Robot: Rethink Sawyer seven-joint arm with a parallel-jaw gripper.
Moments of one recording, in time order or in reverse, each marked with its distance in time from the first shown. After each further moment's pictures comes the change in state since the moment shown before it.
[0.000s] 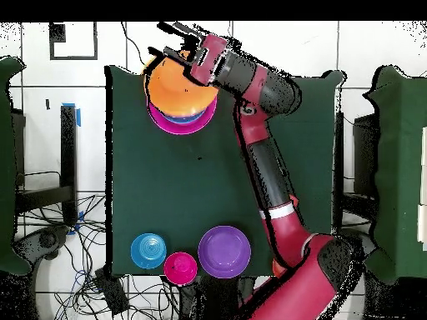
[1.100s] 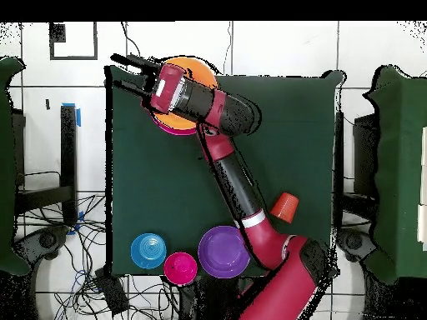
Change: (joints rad) arm -0.001 0.180 0.078 0.164 -0.139 -0.027 0.000
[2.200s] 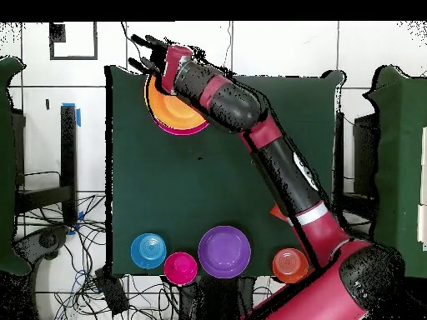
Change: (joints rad) arm 0.014 -0.500 -0.297 0.002 -0.232 -0.401 0.144
